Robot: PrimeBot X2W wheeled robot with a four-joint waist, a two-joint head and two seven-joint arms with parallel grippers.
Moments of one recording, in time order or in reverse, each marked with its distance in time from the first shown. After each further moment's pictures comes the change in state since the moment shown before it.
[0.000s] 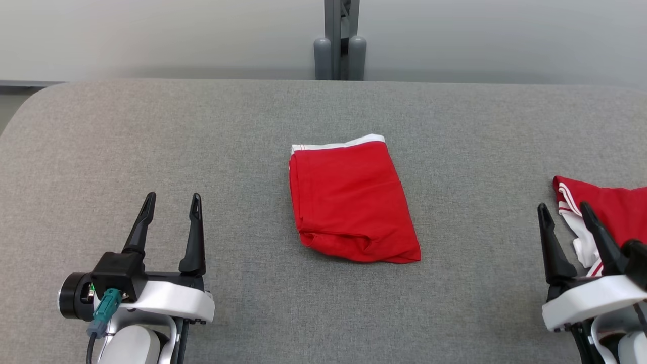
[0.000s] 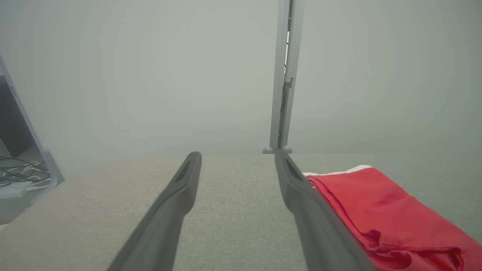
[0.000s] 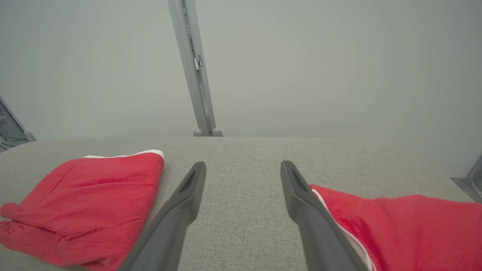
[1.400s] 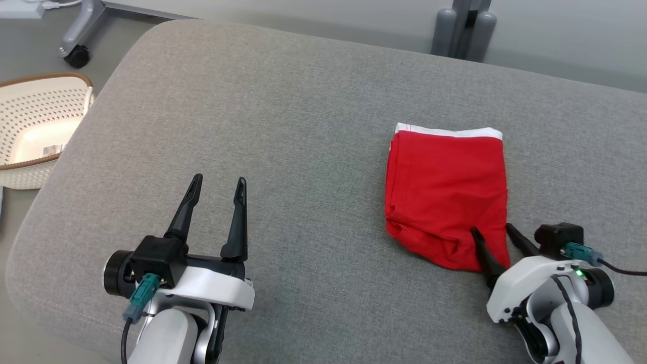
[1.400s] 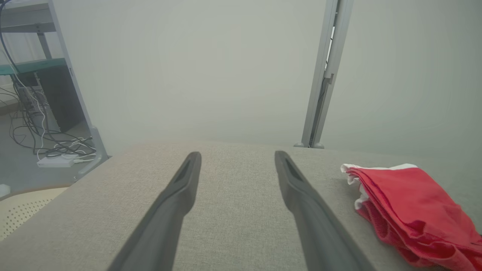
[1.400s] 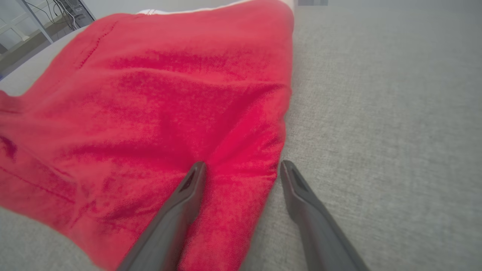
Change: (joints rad) left arm -0.052 -0.099 -0.036 0.017 0.024 -0.052 -0.001; right arm -0.226 0.006 0.222 0.502 0.075 0.000 0.041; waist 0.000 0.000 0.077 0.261
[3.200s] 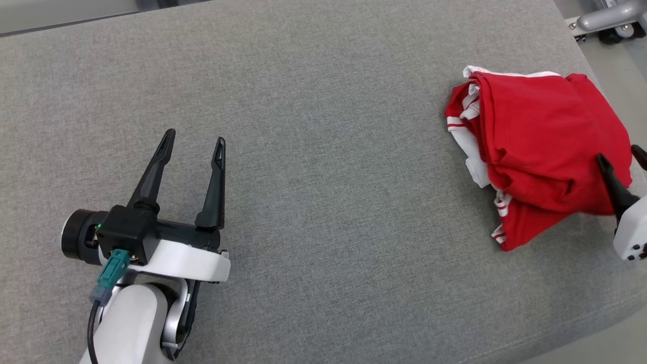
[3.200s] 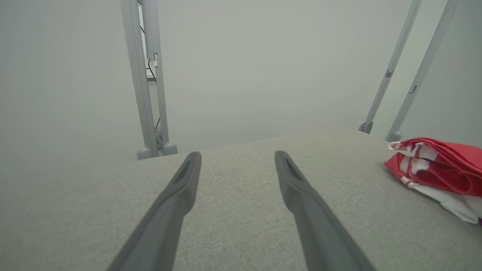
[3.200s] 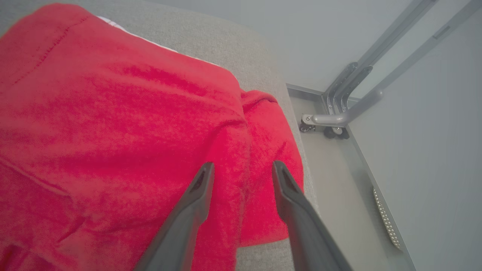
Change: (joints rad) left arm -0.055 0.088 0.019 -0.152 0.060 -0.009 0.075; right arm -0.148 -0.438 0.086 -0.099 0.102 0.001 0.057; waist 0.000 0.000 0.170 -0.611
